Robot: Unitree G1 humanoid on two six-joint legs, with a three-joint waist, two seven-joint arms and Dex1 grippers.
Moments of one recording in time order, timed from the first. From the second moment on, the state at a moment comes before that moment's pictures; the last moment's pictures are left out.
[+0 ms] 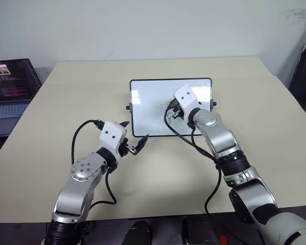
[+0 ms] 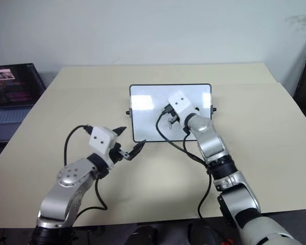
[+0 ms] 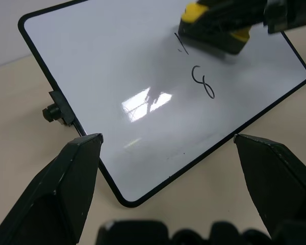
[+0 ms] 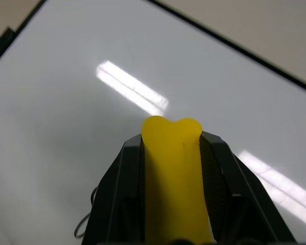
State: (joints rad) left arm -0.11 0.43 0.01 -0.42 -0.19 0.45 -0.45; right arm -0.83 -0.14 0.22 0.20 -0.12 0.54 0.33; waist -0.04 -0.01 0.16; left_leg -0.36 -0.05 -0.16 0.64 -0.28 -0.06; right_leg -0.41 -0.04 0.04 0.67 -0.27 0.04
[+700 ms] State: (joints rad) left arm -0.11 0.42 -0.01 -0.42 -0.19 0.45 -0.44; right arm -0.96 -0.07 0.24 0.56 -0.16 0.28 0.31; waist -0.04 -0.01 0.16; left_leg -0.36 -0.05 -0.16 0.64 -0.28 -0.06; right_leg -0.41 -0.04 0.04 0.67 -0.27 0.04
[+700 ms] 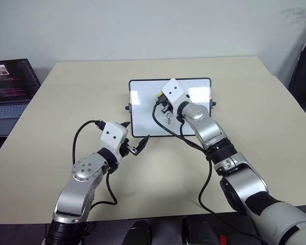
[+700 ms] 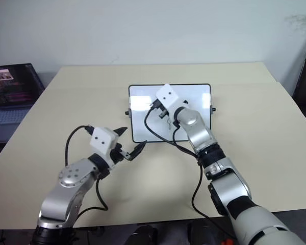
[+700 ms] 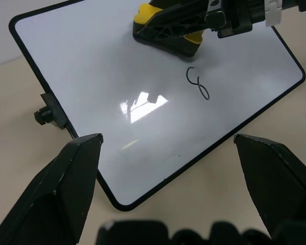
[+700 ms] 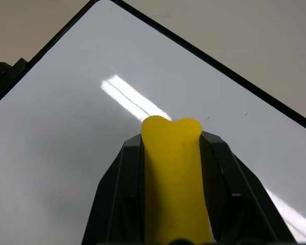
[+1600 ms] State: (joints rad) left arm -0.13 0.40 -0.03 -0.42 -0.19 0.45 -0.45; right arm -0.84 -0.19 0.26 0.36 -0.18 0.40 0.34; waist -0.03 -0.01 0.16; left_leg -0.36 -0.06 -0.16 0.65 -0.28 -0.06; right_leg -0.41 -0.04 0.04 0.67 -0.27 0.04
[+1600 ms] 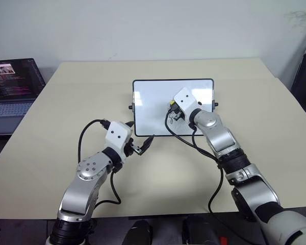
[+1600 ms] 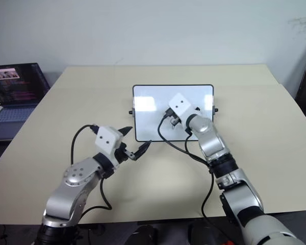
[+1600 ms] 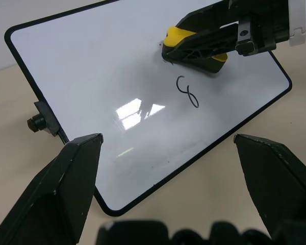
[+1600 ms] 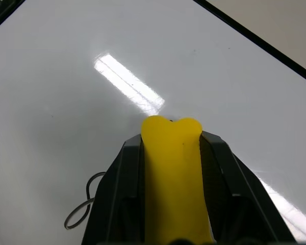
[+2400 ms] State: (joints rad) left arm -0.15 0.40 -0.03 -0.41 -0.19 0.45 -0.45; right arm -0.86 -0.20 0.21 0.21 -0.14 0.52 0.35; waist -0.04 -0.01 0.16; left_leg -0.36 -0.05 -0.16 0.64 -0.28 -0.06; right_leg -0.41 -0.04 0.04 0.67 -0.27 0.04
